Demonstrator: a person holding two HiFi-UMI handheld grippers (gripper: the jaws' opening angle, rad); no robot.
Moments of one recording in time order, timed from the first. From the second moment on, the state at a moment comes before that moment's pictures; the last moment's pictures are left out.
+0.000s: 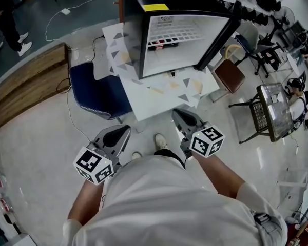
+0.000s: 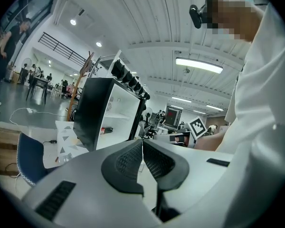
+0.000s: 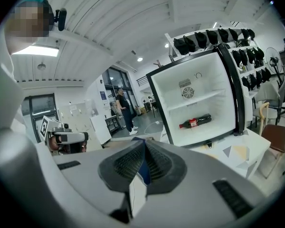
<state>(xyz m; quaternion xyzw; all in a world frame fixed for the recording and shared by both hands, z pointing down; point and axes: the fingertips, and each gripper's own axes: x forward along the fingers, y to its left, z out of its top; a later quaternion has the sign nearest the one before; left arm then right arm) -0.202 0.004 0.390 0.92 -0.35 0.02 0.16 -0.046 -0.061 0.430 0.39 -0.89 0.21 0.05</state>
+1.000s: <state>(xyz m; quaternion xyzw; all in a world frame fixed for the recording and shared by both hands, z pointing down) -0.198 0.001 0.396 0.92 -0.35 0.03 0.17 -0.042 -0.061 0.432 0.39 -0.90 0.20 0.06</state>
